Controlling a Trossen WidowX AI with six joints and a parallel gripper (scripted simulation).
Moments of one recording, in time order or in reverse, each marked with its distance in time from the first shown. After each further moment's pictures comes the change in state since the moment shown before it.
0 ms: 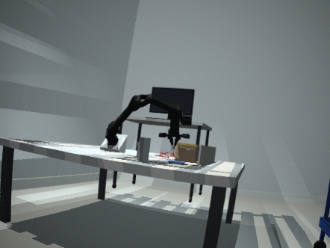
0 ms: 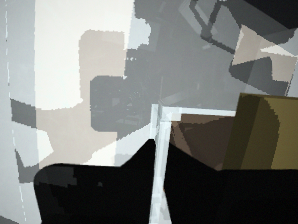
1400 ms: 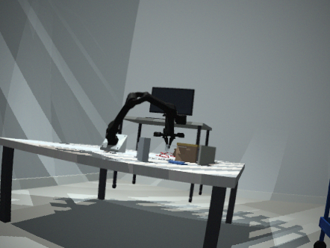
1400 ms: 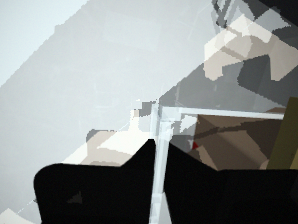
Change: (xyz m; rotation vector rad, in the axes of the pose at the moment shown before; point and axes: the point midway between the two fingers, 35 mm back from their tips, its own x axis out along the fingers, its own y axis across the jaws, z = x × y) arm -0.003 0.033 0.000 -0.003 0.000 -0.001
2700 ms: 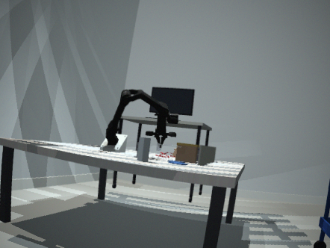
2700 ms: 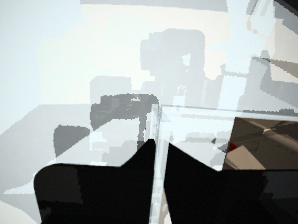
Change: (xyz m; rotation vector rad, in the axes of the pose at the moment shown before) arm -0.002 0.052 0.001 -0.002 -0.001 0.003
